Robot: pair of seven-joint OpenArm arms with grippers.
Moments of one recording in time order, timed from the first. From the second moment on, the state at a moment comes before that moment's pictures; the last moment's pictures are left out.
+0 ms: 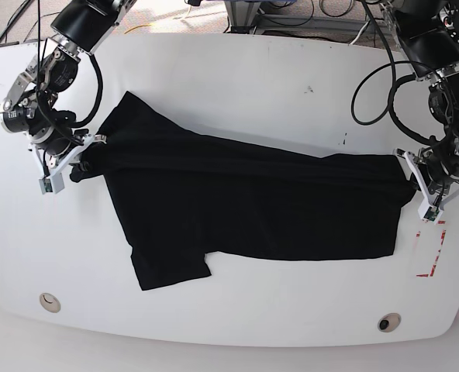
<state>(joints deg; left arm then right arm) -9.1 -18.8 -24.9 96.1 -18.1 -42.0 76.4 2.1 8.5 38.6 99.5 32.2 36.9 -76.9</state>
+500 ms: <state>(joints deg) -13.8 -17.6 -24.9 85.8 -18.0 -42.0 76.4 5.2 10.3 38.6 93.1 32.3 36.8 -74.2</state>
